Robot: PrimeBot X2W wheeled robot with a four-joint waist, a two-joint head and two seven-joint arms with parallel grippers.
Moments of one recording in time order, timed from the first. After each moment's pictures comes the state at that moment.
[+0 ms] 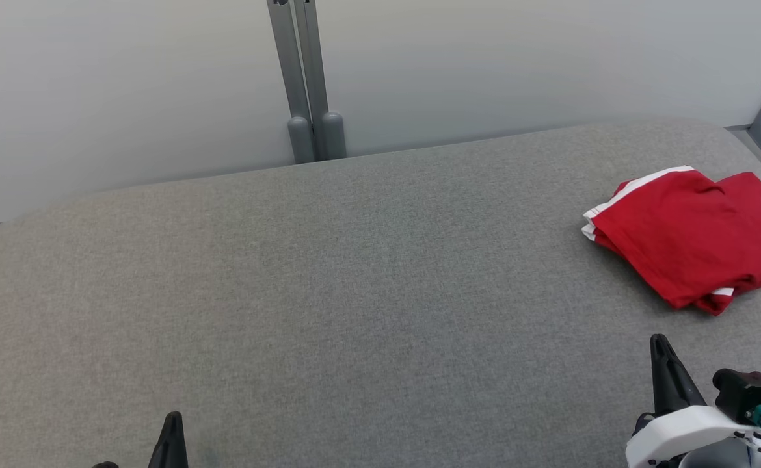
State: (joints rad) left arm 0.16 0.04 0.00 0.28 -0.47 -0.12 -0.22; right arm 0.04 -0.04 -0.12 0.27 0.19 0.13 -0.21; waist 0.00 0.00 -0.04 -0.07
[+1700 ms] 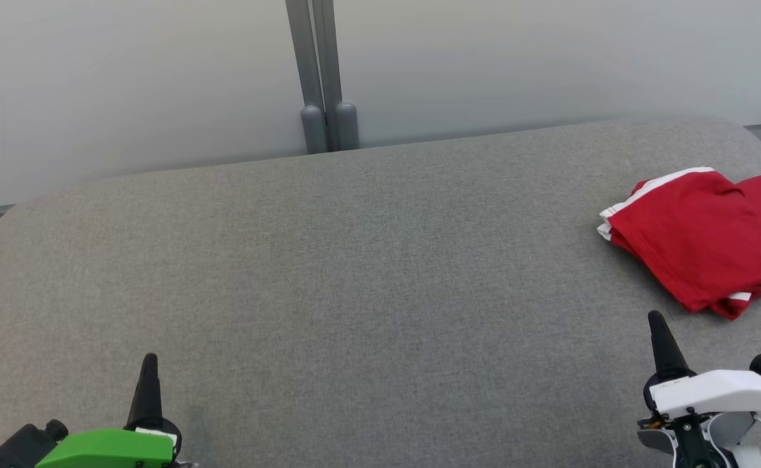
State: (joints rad) left arm 0.01 0.04 0.07 0.26 -1.12 -0.12 -0.03; right arm -0.04 -0.04 -0.11 0.25 0.99 0.13 -0.03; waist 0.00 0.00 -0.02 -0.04
